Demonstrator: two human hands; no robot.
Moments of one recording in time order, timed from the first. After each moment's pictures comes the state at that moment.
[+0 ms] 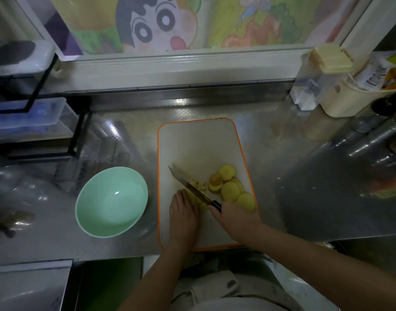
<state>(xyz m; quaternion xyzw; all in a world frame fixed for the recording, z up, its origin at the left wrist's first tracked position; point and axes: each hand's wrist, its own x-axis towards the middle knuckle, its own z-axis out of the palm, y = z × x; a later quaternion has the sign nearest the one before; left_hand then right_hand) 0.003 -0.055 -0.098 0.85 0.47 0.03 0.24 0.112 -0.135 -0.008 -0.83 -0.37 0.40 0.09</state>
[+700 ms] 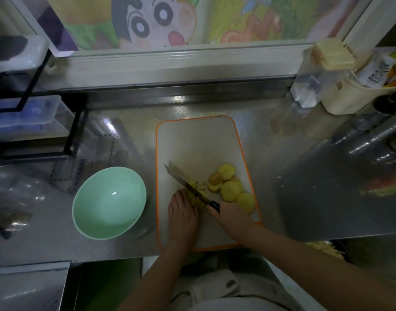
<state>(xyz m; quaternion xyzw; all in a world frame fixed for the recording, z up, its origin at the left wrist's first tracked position) 0.005 -0.054 -0.094 0.88 0.45 -0.04 0.17 0.117 -0.133 -0.040 -0.82 -0.40 0.40 0.08</state>
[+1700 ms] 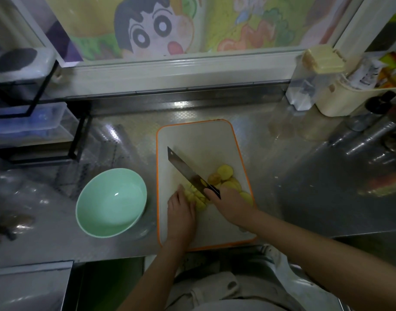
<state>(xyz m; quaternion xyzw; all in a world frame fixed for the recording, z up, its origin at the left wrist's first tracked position) -0.002 -0.053 -0.097 0.82 0.48 0.12 0.28 0.127 -0.121 -0.010 -0.81 -0.41 0.36 0.22</state>
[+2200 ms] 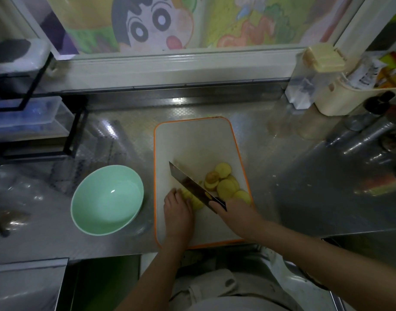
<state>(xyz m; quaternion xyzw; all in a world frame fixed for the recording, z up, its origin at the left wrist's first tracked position) 0.005 -0.056 -0.100 0.82 0.51 0.13 0.23 0.125 -0.150 -0.015 -0.83 -0.42 0.35 0.14</state>
